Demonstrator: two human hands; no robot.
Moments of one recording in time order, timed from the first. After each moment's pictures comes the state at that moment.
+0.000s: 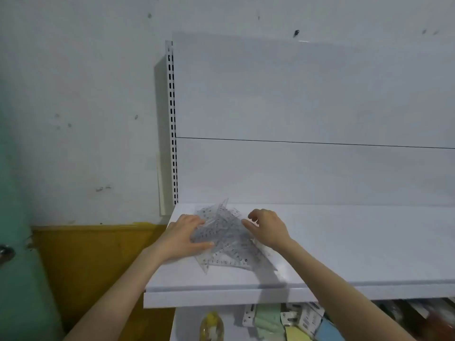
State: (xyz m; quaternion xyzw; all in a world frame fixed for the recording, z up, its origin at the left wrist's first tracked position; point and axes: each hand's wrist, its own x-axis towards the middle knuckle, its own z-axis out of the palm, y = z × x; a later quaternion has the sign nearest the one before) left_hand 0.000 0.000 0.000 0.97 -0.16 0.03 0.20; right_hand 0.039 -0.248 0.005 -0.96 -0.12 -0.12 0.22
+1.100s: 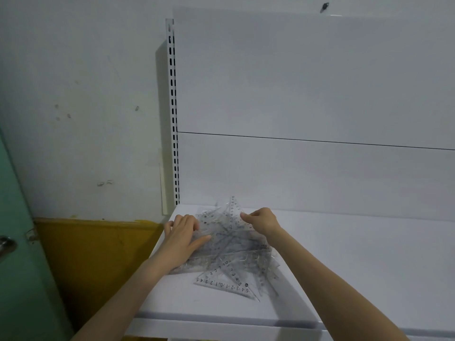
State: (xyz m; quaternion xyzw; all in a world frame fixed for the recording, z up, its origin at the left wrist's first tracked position) left_hand 0.054 -0.015 -0.029 0.97 -0.06 0.15 0.20; right_hand 0.126 -0.233 0.000 -0.87 0.01 0.03 0.50
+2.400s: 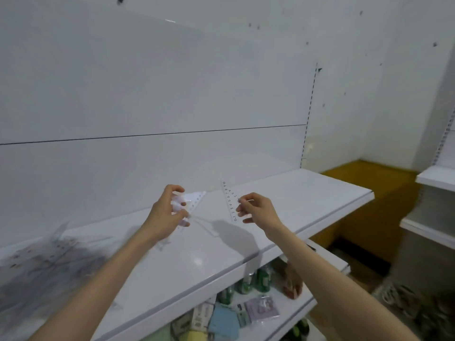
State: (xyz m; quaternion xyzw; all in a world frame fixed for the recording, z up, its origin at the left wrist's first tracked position) left_hand 0.064 -0.299 0.029 0.77 -0.27 0.00 0.58; right_hand -0.010 -0.532 0.008 -0.73 0.10 -0.20 0.64
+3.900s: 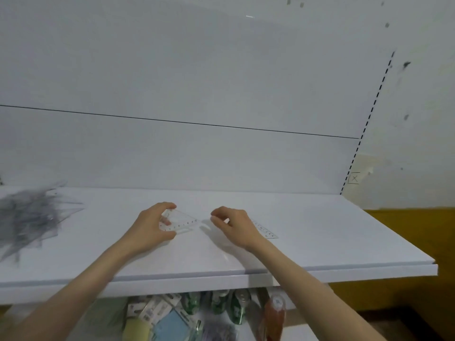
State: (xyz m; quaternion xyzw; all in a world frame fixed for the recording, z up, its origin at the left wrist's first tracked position) left_hand 0.028 -0.444 -0.014 0.92 -0.10 0.12 0.37; right_hand 0.049 -0.680 -0.017 -0.91 -0.22 -0.09 0.35
